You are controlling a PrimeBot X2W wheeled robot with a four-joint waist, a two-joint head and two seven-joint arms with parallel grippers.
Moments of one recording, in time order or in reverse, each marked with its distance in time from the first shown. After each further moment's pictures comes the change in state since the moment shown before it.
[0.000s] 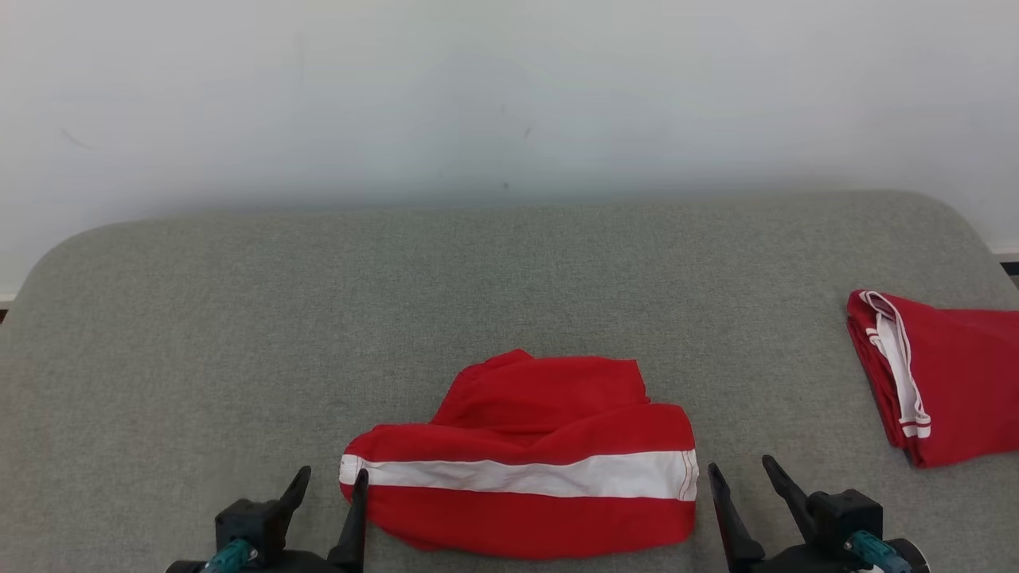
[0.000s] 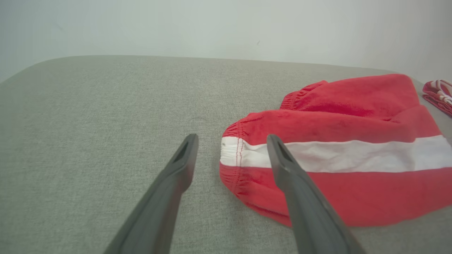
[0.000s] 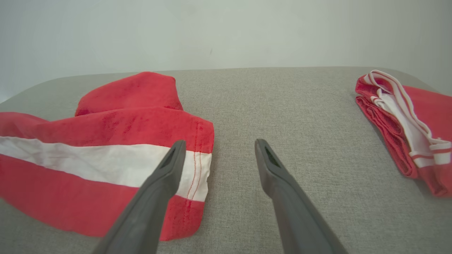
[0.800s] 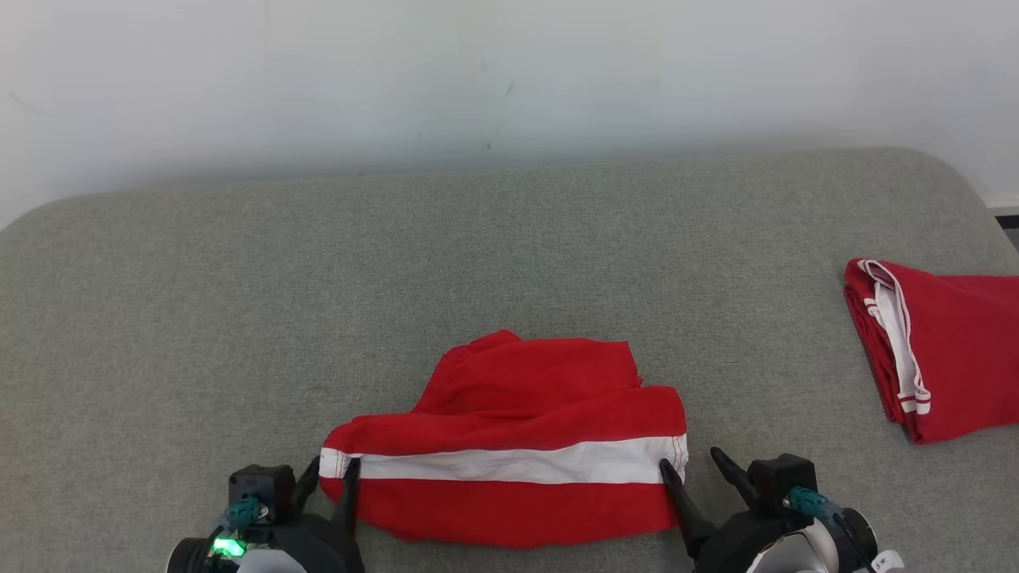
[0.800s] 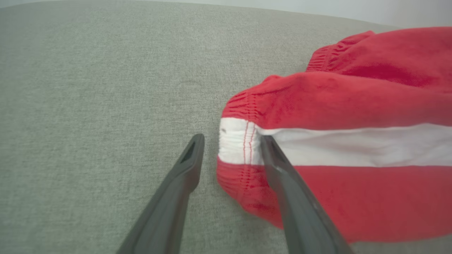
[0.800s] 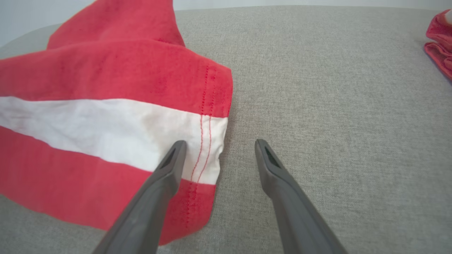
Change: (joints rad) left arm -0.200 0.000 -0.034 0.301 -0.035 0.016 0.017; right arm -0.193 0.007 0.137 0.264 0.055 0.000 0.061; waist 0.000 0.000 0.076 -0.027
